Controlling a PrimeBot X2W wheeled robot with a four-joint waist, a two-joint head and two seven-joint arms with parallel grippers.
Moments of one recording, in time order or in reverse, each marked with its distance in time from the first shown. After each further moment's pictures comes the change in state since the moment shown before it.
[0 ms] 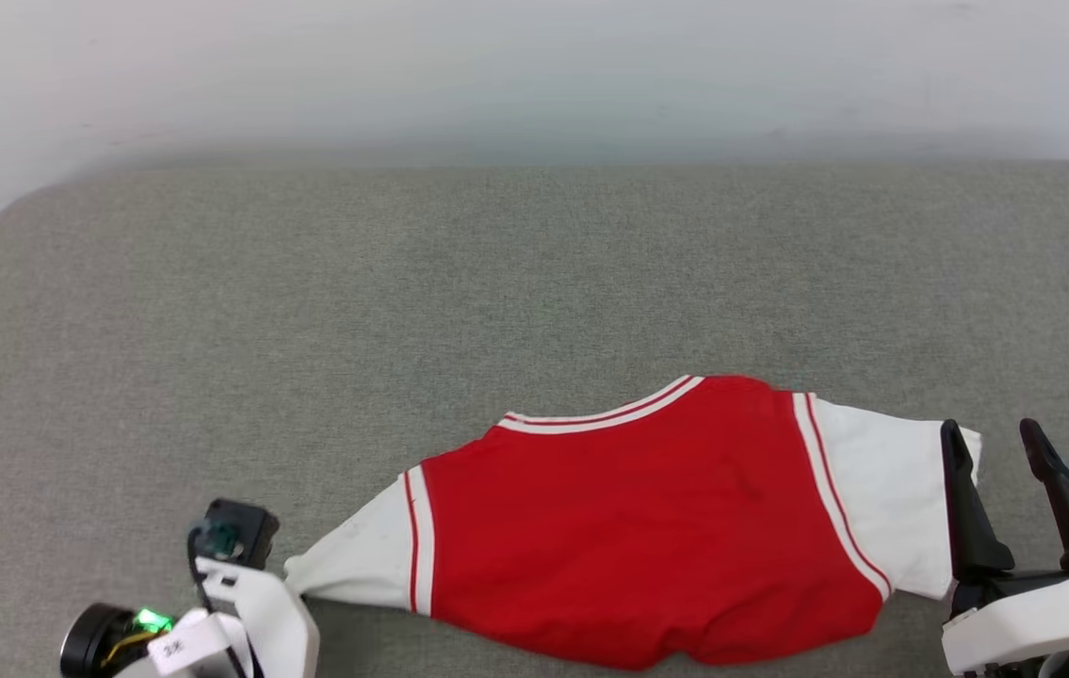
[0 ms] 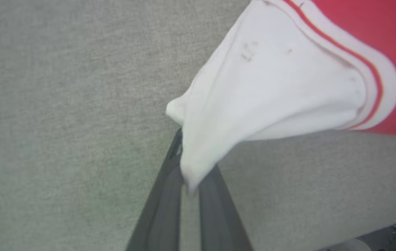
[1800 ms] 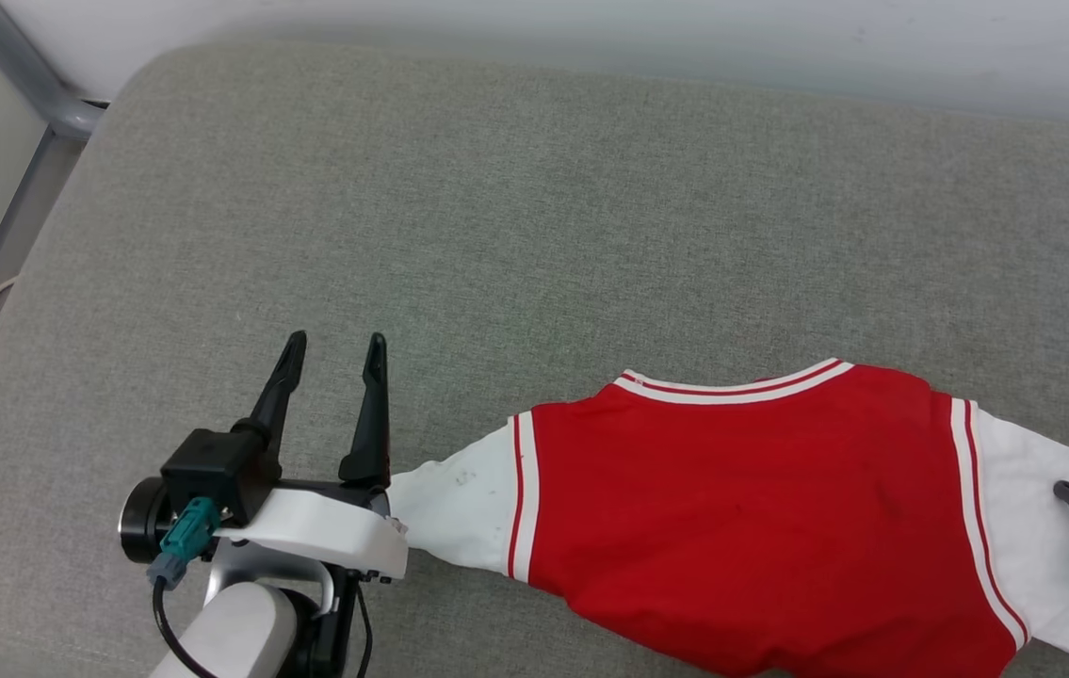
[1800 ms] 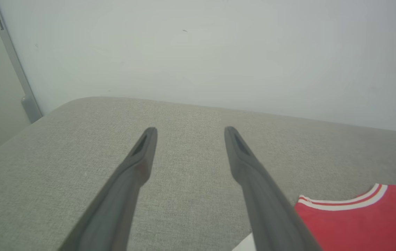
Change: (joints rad) left arm -0.011 -0.306 0.245 -0.121 0.195 0.050 -0.645; right arm -0.338 -0.307 -0.119 0.552 0.236 -0.001 0.842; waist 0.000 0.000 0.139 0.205
